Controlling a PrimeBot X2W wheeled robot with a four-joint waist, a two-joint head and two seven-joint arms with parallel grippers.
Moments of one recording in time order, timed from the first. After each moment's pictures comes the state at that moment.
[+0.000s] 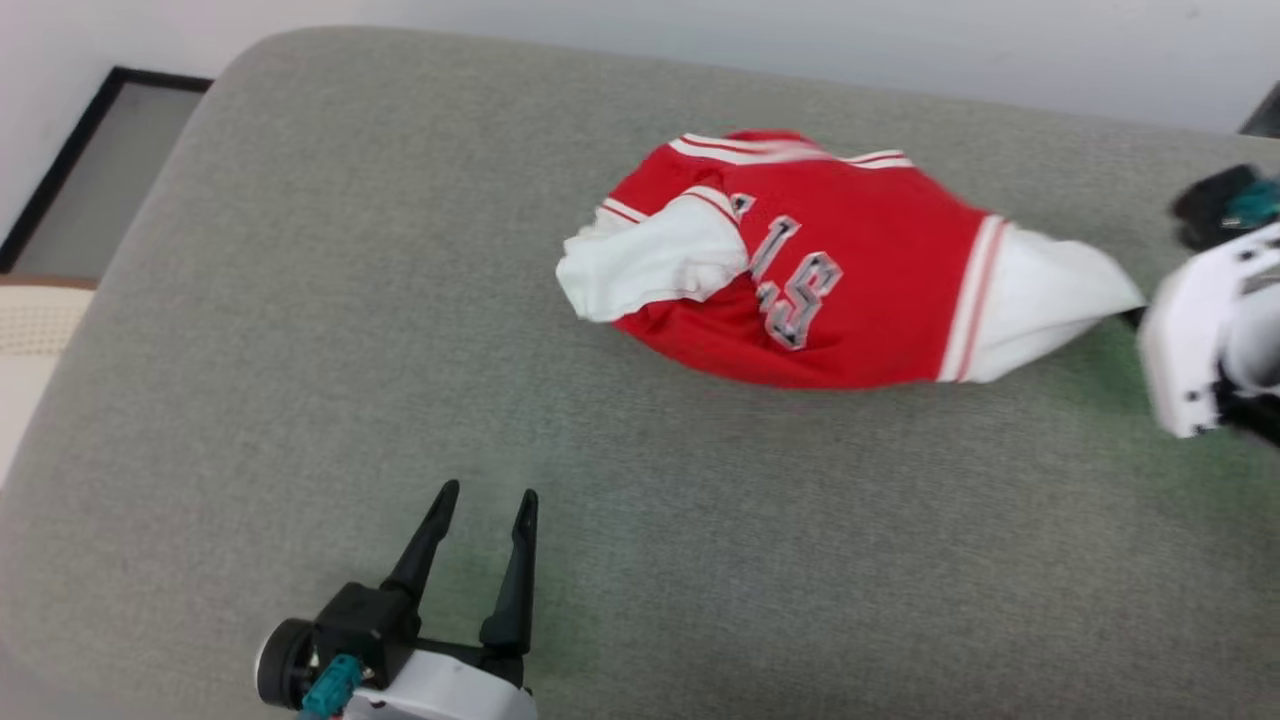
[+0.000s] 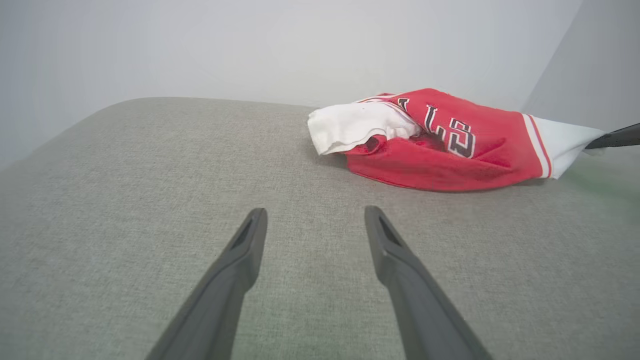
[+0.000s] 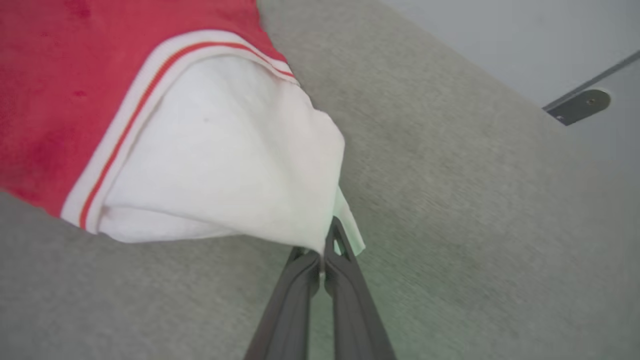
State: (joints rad) left arm -0.07 0.16 -0.26 0.11 -0.28 0.01 -0.26; right arm -0.97 -0.61 0.87 0.75 0.82 0.13 0.40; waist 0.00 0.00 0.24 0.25
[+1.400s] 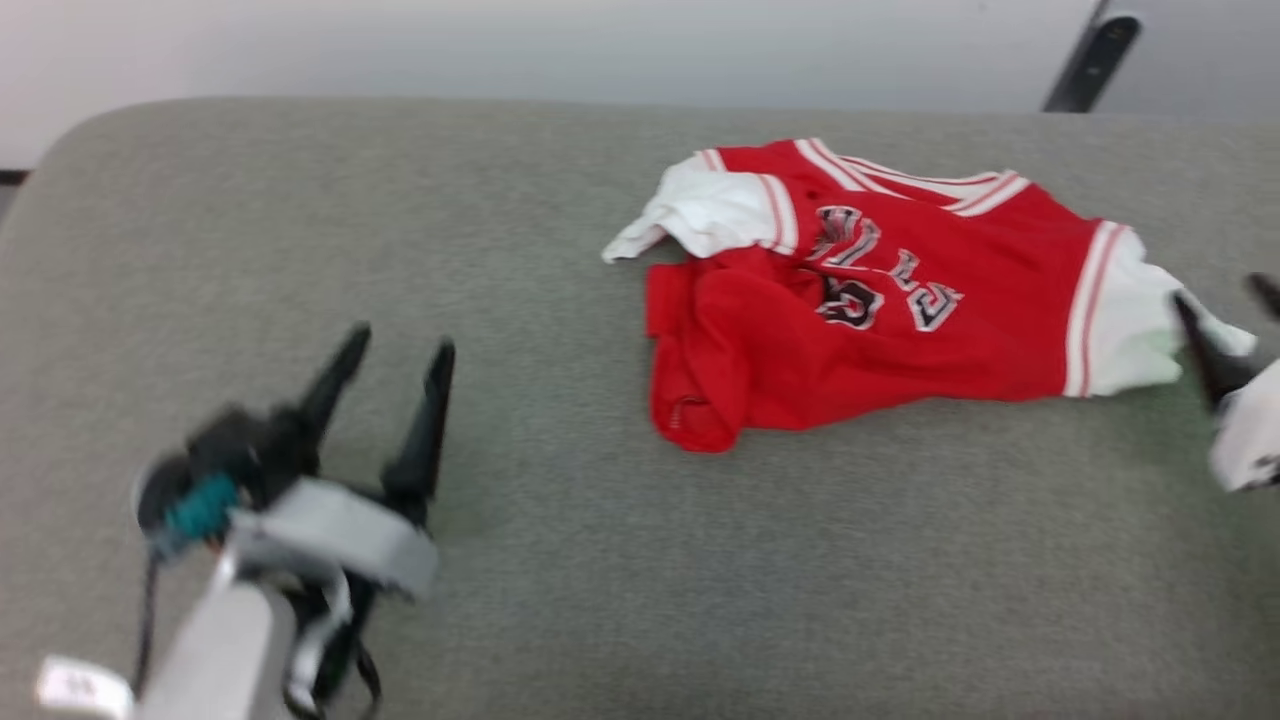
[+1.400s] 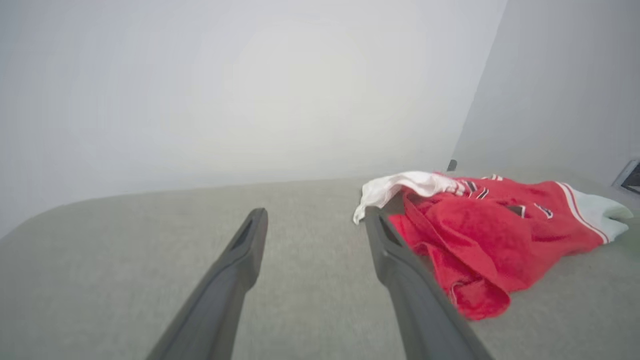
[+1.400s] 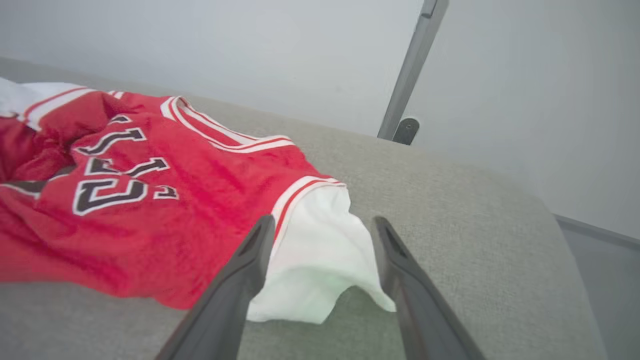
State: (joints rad) left arm -0.24 0.28 -0.18 0.06 -0.35 -0.08 -0.10; right arm -0.70 -0.65 0.48 0.68 0.67 0.13 0.00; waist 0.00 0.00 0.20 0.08
